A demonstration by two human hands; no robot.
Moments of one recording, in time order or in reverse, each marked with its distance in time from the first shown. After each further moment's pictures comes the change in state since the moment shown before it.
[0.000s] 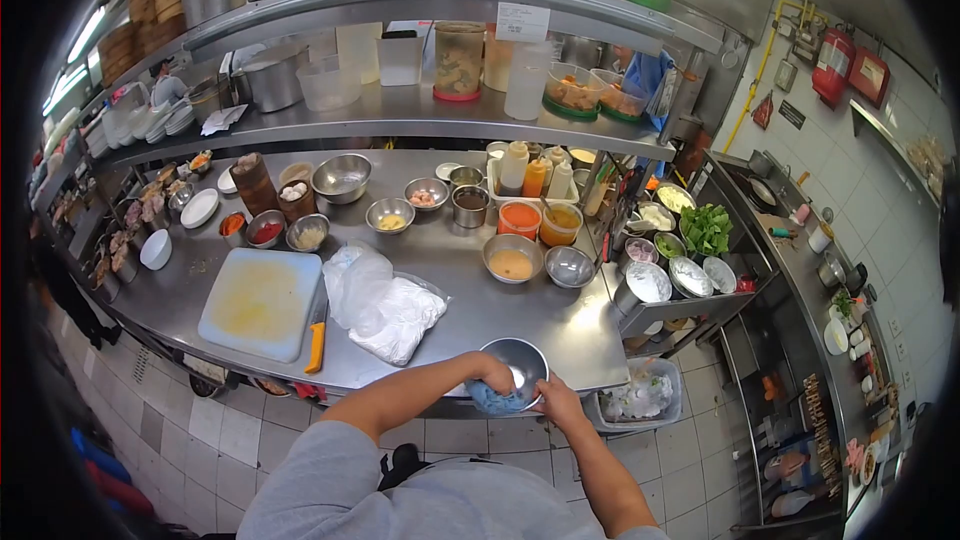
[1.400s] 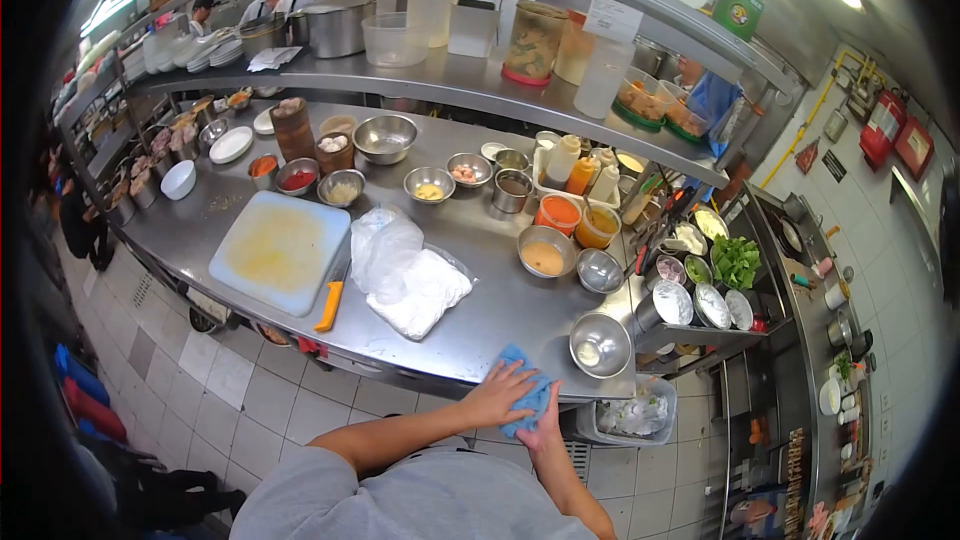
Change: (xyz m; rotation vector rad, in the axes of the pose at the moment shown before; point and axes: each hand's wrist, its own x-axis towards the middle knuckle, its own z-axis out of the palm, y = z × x) left_hand -0.030 0.042 0.126 0.264 1.368 0.153; right_hand -0.019 -0.073 0.037 1.916 -0.117 0.653
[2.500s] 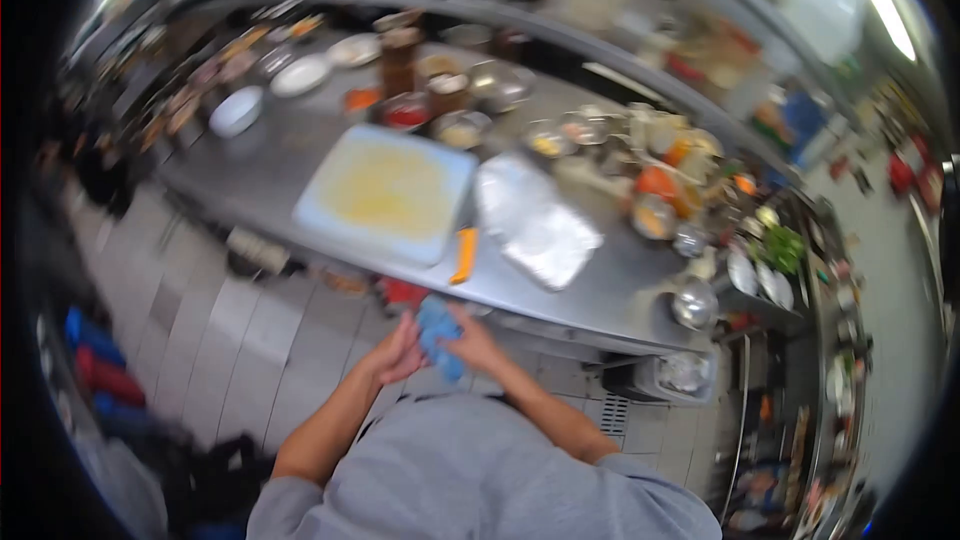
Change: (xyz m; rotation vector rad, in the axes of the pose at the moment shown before) left_hand -0.433 -0.186 -0.267 -2.168 0.211 -0.741; right_hand 0.133 0.379 0.268 -1.375 -0.363 -0.229
